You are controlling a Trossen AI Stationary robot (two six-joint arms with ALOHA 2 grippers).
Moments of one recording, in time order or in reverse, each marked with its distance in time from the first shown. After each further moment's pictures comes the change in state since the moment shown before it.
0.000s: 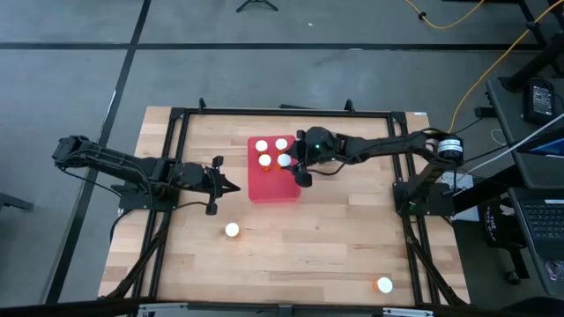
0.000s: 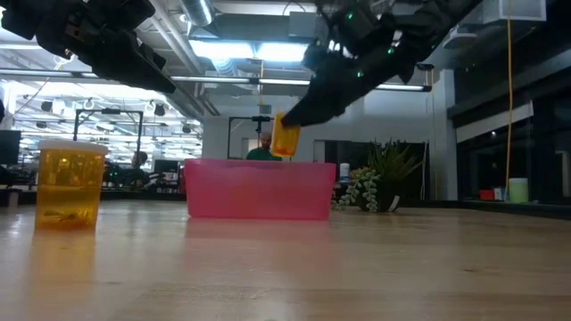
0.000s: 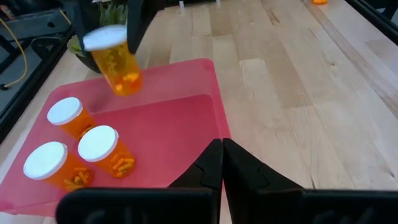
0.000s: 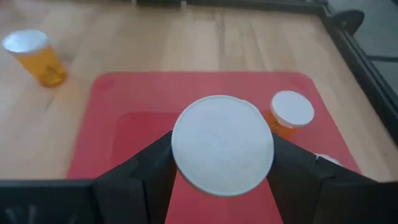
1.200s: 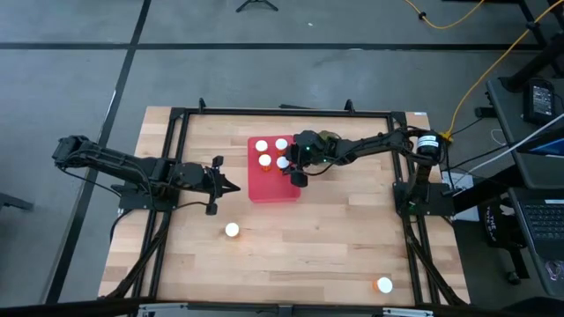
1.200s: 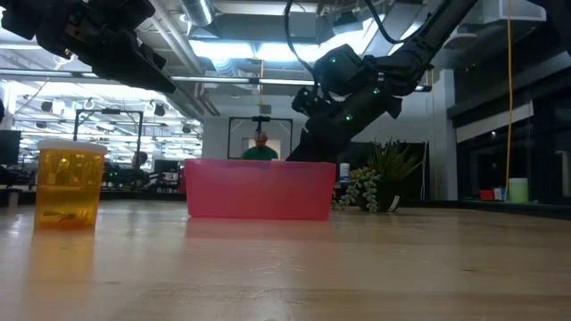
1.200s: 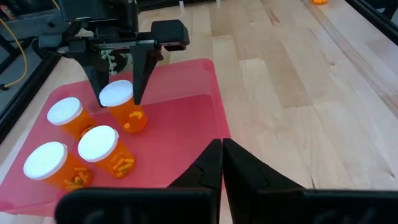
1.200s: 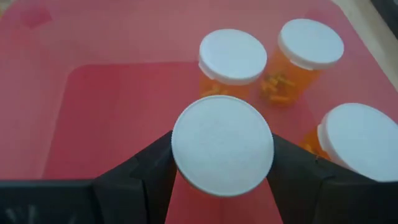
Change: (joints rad) left arm 0.000 0.000 0.000 0.000 0.000 0.001; right arm -0.046 0.192 0.000 0.087 -0.004 -0.026
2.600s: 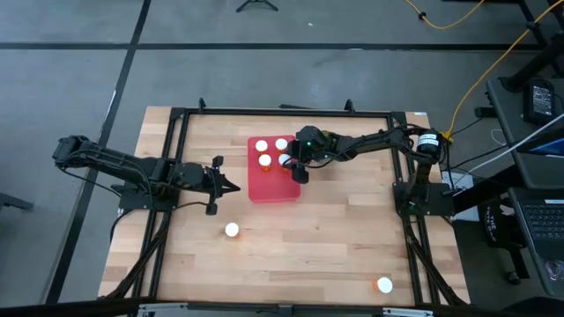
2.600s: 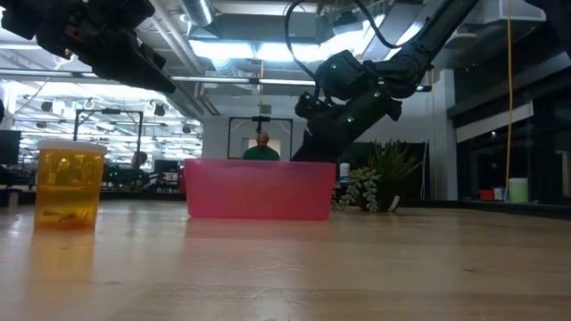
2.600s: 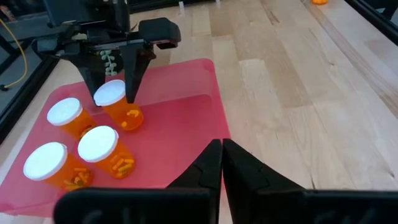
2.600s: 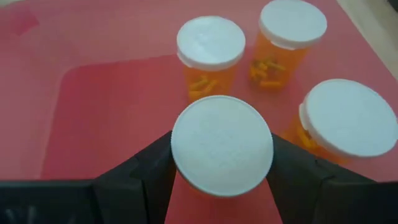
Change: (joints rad) left arm 0.000 0.000 0.000 0.000 0.000 0.004; right arm -0.045 0.000 0.000 -0.024 -0.052 0.056
